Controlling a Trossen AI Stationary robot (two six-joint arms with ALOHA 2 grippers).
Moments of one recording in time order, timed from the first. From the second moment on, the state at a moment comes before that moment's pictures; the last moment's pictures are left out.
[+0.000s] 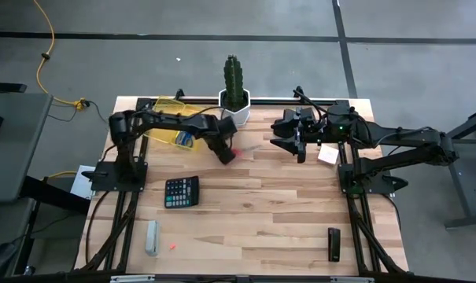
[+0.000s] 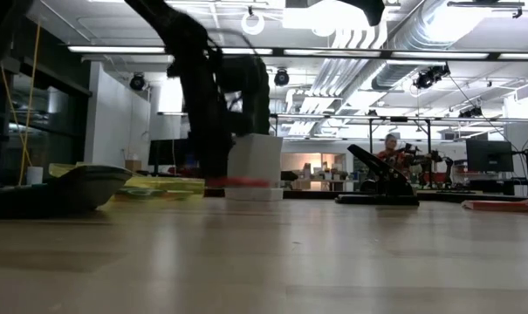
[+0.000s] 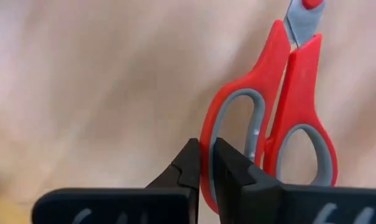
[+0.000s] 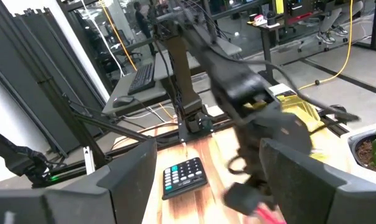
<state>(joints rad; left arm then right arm) 0.45 1.88 1.21 -0.64 0.03 -0.31 -0.12 1.00 0.93 -0.04 -0.08 0.29</state>
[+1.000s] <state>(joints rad) 0.08 0.85 0.65 0.29 -0.17 -0.28 -0.12 1.00 0.93 -0.01 -0.09 0.22</state>
